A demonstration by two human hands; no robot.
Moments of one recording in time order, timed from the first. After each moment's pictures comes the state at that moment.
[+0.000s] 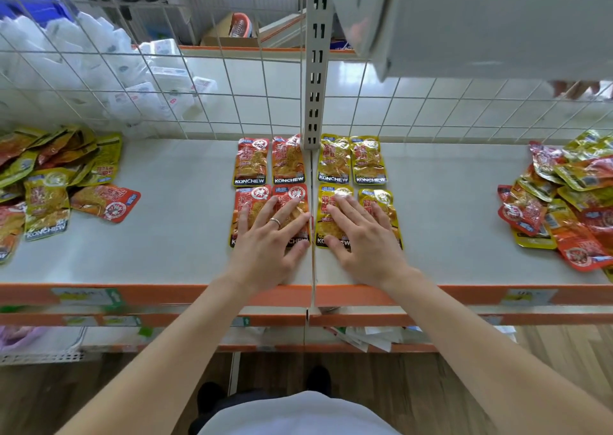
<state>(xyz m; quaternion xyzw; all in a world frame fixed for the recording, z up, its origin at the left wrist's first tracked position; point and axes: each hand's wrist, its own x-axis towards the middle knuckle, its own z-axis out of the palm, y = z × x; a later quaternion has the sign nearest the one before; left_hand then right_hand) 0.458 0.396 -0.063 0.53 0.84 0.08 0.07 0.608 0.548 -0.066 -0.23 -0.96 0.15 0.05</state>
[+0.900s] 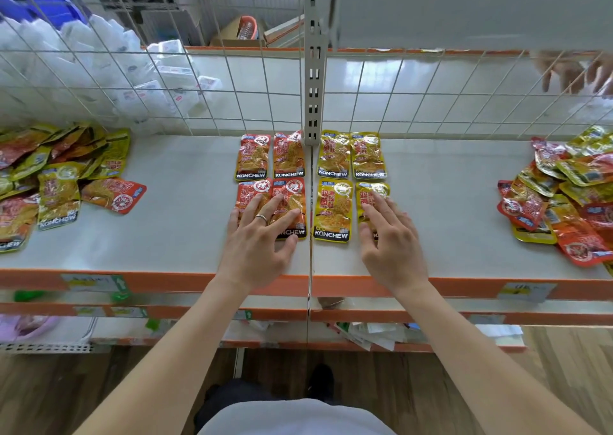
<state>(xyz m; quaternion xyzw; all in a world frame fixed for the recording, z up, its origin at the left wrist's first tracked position) 0.465 0.380 -0.066 0.48 0.86 0.14 0.04 0.642 0.548 -0.067 -0.36 -0.89 0.24 0.15</state>
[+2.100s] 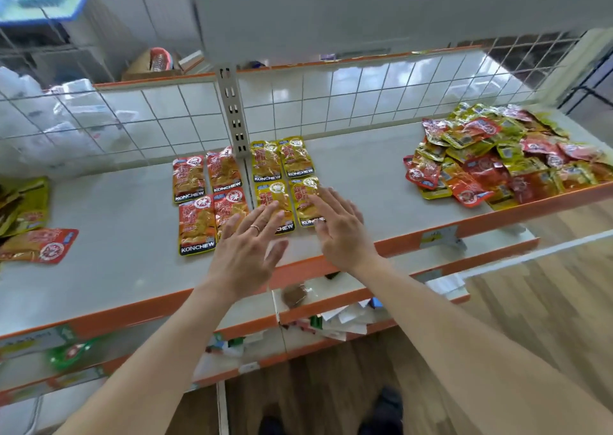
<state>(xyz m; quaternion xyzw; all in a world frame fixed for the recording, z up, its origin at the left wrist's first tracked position) 0.501 0.406 -0.051 0.64 0.76 0.11 0.03 0.669 0.539 -0.054 -0.35 -0.89 0.24 0.18</state>
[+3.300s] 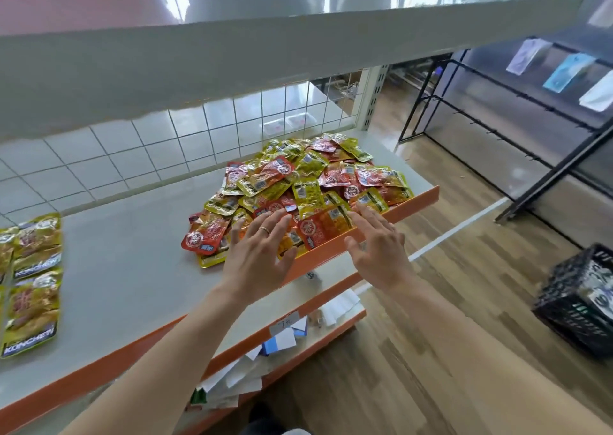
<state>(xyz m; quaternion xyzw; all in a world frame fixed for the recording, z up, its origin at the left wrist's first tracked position) 0.823 0.708 -0.031 0.71 0.69 0.15 0.03 1.046 0.767 -0.007 -0.56 -0.79 0.16 0.18</state>
